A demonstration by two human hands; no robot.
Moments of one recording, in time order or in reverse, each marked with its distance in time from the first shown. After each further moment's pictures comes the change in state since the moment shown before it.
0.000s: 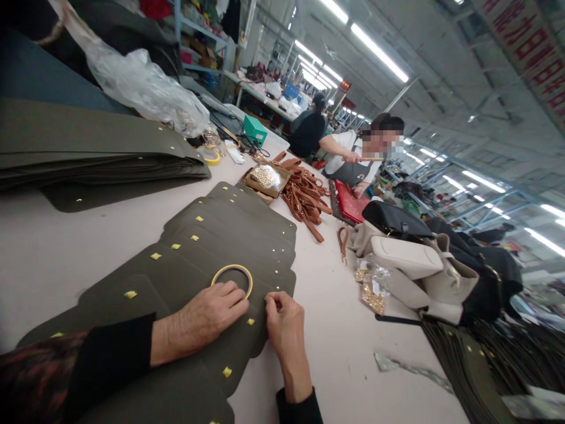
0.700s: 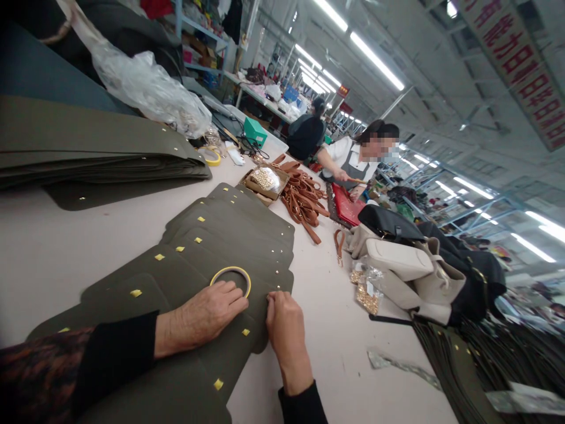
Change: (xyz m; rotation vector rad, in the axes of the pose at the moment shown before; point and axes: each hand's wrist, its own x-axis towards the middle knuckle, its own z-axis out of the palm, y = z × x) left_hand -0.003 -0.002 -0.002 -0.070 -0.002 0.002; right_hand 0.000 0.001 -0.007 -0.426 0.019 -0.330
